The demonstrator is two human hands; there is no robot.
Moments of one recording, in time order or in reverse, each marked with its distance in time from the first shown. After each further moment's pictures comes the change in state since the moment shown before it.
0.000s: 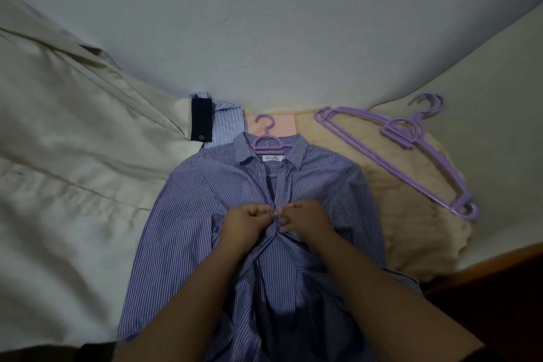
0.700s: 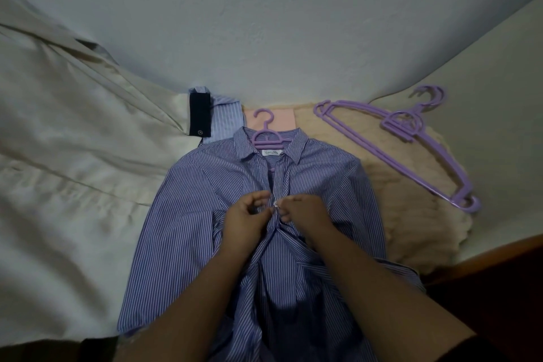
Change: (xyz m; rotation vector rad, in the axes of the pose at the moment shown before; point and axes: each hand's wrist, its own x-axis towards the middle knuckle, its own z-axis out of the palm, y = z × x) left_hand -0.002 -0.017 0.007 -0.154 0.047 0.118; right_hand -0.002 0.002 0.004 0.045 0.055 -0.049
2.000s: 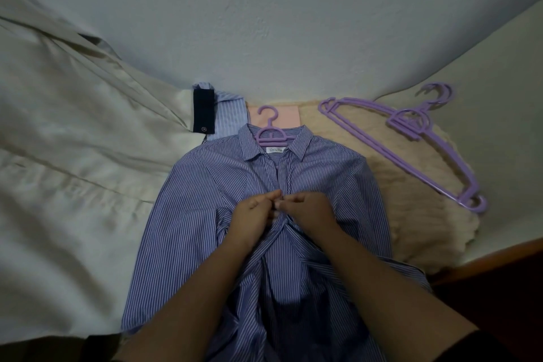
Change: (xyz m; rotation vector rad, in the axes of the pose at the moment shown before) left_hand 0.005 0.012 -0.001 -0.033 -0.108 -0.140; right_hand 0.010 0.013 -0.001 -0.088 -0.006 -0.151
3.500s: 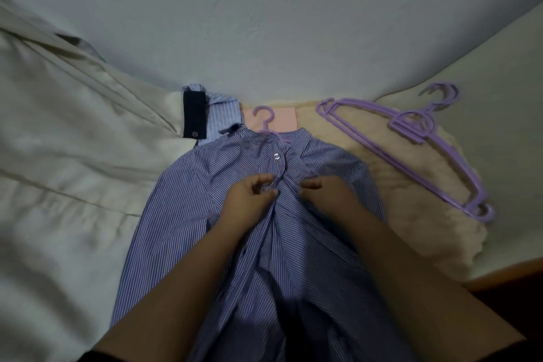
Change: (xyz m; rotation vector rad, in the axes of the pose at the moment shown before) left_hand 0.036 0.033 0.000 0.393 0.045 0.122; right_hand 0.029 -0.034 -0.050 -0.375 -0.082 0.007
